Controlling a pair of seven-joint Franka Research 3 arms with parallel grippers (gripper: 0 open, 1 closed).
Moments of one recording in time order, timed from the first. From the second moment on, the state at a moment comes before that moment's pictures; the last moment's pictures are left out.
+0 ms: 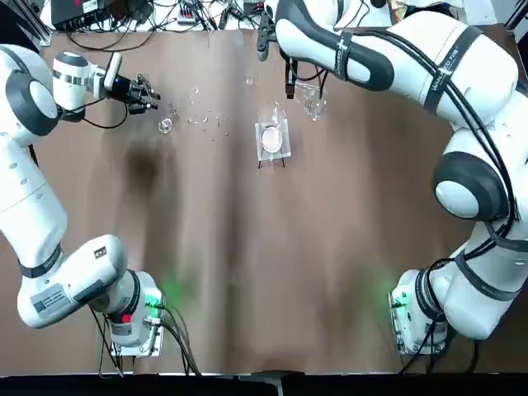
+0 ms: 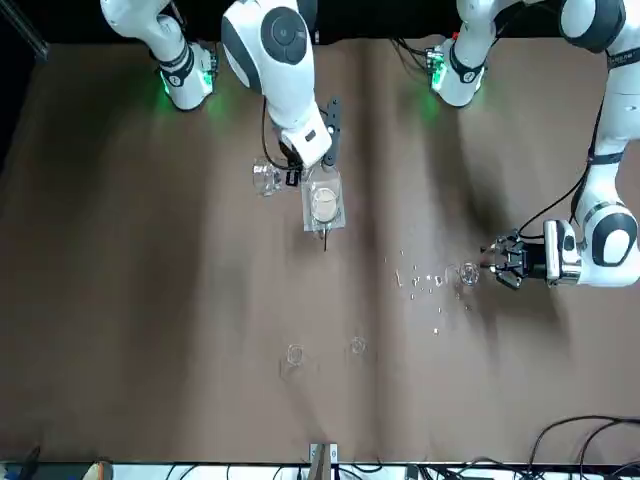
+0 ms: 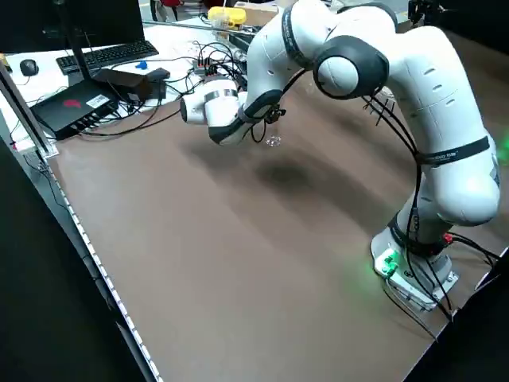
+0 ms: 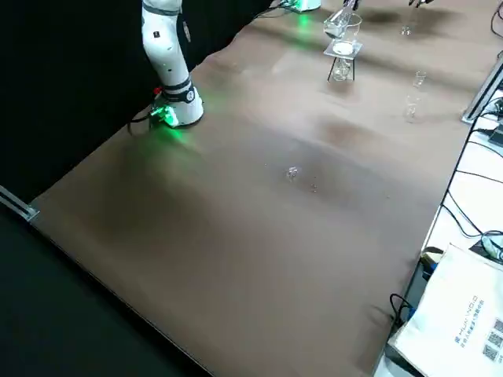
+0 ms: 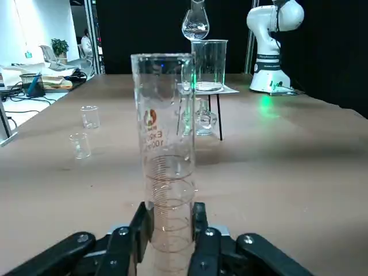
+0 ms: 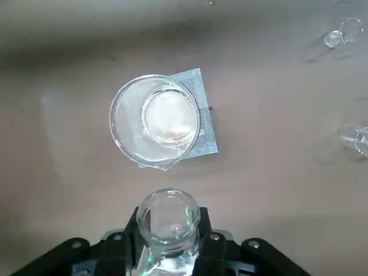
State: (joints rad) left arm 0.47 0.76 -0.15 -1.65 -0.93 1.52 2.47; right arm 0.85 0.40 -0.08 -1.34 0.05 1.68 -0.68
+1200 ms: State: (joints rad) left arm 0.55 0.70 -0.13 -1.55 -0.70 1.52 2.32; right arm 0.95 0.50 -0.08 -1.30 -0.16 1.67 -0.64
